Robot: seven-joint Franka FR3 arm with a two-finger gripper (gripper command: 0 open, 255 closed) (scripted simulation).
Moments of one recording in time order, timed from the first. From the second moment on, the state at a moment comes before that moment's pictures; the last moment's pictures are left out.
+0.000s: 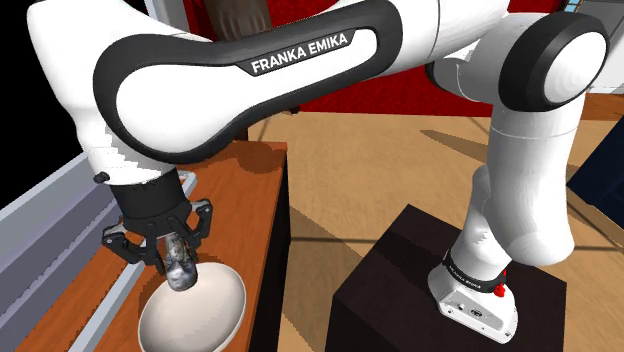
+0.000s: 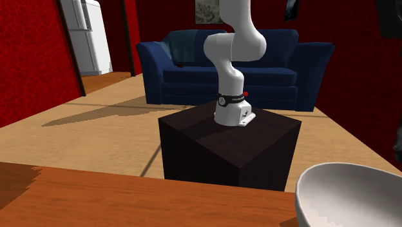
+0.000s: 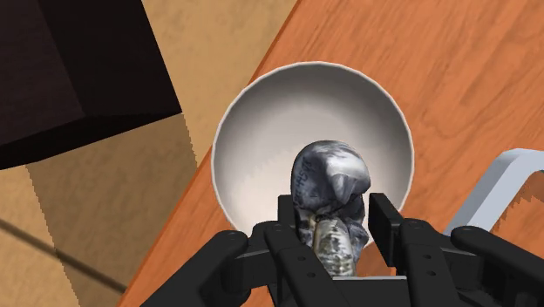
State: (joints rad) arm 0.51 0.32 0.44 -1.53 0.00 1.82 1.22
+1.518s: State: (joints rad) arm 0.53 0.37 0.44 -1.68 -0.02 2.02 1.24
